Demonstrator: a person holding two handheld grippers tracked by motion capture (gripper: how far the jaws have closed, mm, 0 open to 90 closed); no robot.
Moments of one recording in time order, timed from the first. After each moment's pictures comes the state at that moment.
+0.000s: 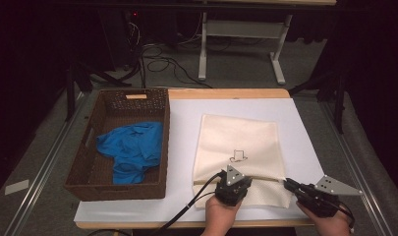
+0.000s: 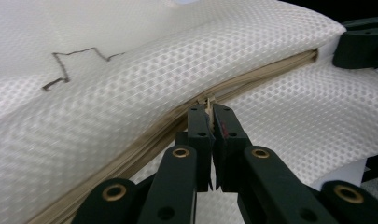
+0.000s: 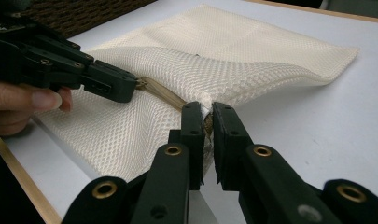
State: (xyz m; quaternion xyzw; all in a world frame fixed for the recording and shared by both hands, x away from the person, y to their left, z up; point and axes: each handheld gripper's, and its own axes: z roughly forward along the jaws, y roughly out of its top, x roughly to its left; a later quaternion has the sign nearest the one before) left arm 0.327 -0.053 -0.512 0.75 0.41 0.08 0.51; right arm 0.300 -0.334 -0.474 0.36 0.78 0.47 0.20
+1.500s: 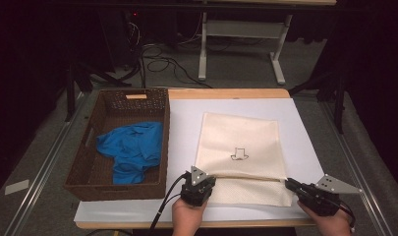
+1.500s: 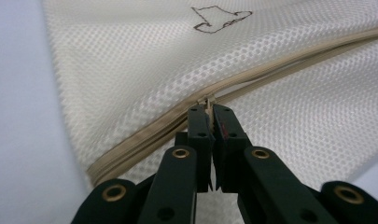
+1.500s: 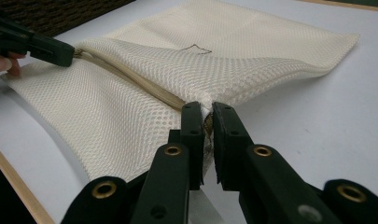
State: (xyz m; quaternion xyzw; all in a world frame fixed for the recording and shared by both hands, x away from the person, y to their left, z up) left arm 0.316 0.037 -0.514 0.75 0.47 0.13 0.45; right arm 0.304 -0.339 -0.478 0.38 0.78 0.46 0.19
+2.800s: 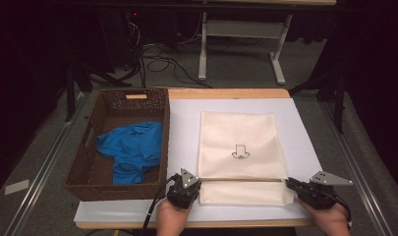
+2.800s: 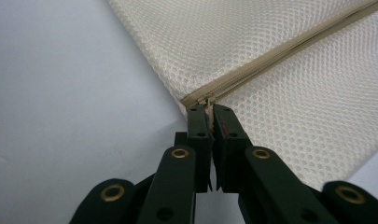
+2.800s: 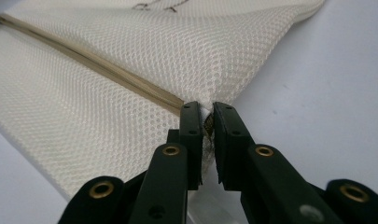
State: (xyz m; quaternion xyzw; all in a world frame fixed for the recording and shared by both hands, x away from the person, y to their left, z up) left arm 0.310 0.064 -0.518 0.79 0.45 0.16 0.38; right arm 0.328 -0.348 -0.503 0.42 0.79 0.40 0.18
